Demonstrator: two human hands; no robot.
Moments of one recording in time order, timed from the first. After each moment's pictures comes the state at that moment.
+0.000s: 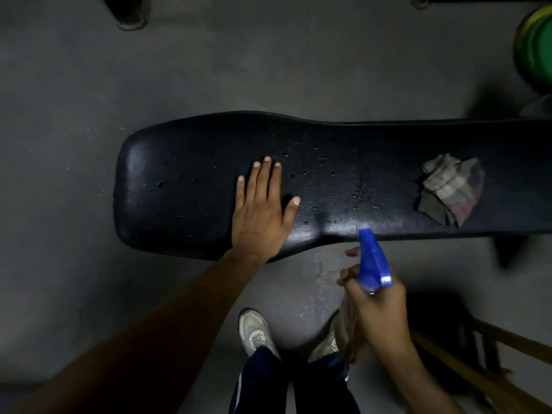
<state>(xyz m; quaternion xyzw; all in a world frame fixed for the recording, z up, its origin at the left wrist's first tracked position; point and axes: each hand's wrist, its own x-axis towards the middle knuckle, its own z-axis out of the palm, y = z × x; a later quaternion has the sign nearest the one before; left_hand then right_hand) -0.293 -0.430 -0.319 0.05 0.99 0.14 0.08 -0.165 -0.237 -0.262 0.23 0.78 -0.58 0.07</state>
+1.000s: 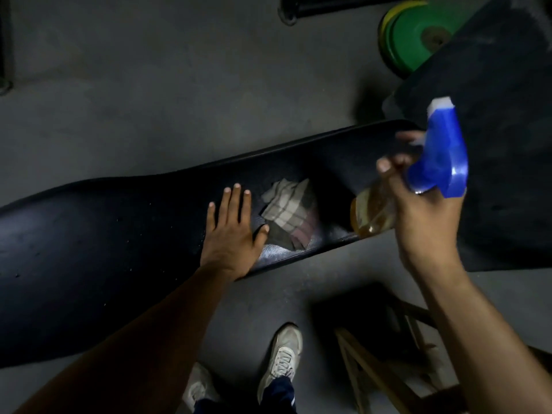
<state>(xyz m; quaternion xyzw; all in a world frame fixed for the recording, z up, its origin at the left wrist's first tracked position) -0.344 -0.199 -0.339 0.18 0.97 0.06 0.15 -0.295 0.054 -0.174 0.20 0.73 -0.62 -0.22</state>
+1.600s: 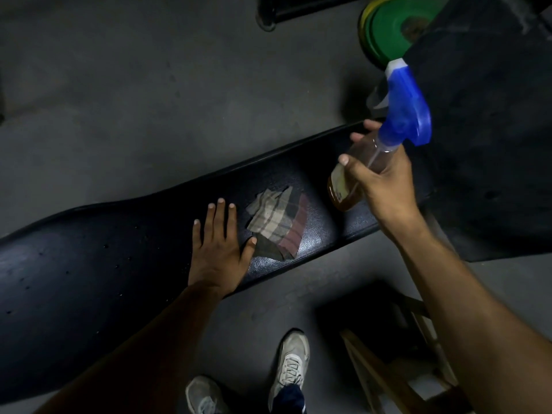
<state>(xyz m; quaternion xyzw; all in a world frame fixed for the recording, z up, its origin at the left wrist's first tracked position) -0.341 -0.201 -0.344 0.18 0.97 0.05 0.13 -0.336 0.097 -0.227 0.22 0.74 -0.62 -0.14</state>
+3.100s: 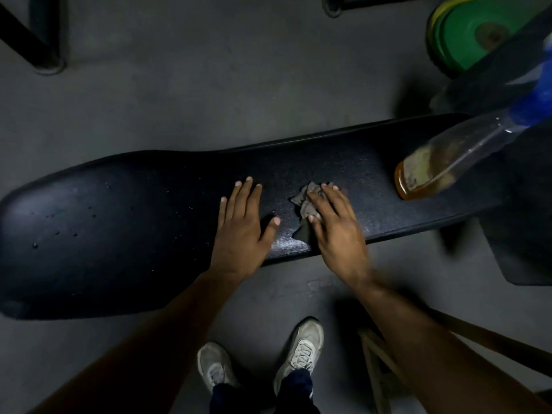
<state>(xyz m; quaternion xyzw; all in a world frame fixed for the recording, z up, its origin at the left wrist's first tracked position) -0.318 -0.269 -0.317 0.10 0.97 0.20 0.12 -0.284 -0.062 -0.334 0.03 0.95 -0.30 0.01</state>
